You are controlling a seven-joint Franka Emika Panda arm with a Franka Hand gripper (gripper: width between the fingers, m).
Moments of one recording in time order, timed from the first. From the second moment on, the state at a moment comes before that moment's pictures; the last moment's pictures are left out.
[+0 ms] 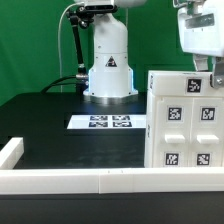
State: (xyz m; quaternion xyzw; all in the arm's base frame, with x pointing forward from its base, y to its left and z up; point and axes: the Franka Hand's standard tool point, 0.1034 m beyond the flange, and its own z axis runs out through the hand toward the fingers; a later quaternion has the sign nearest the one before) arm 0.607 0.121 0.149 -0.68 0.73 0.01 0.05
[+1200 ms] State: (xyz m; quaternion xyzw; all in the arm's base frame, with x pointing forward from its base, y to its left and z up) arm 0.607 0.126 0.166 -0.65 0.75 0.03 0.09
